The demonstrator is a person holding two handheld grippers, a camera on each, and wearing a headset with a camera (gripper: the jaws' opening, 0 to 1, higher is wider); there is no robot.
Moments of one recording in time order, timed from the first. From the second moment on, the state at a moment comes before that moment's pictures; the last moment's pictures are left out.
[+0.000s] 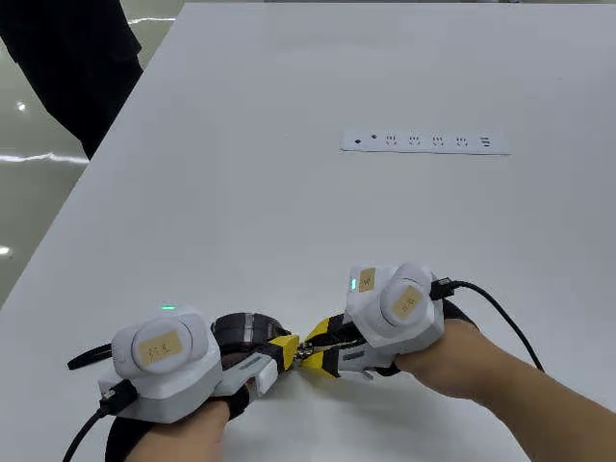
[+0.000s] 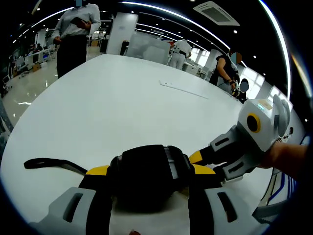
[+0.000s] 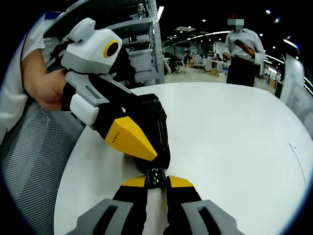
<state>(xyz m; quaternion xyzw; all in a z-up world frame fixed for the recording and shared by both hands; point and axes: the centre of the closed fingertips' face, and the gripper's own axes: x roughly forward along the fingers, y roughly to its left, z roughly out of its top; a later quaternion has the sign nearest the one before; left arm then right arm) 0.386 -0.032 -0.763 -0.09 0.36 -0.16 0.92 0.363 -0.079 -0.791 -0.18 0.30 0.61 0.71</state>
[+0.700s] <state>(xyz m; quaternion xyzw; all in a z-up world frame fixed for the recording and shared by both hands) 0.384 -0.033 -0.763 -0.08 0.36 -0.17 0.92 0.367 -0.084 -0.787 -0.17 0.30 0.59 0.72</state>
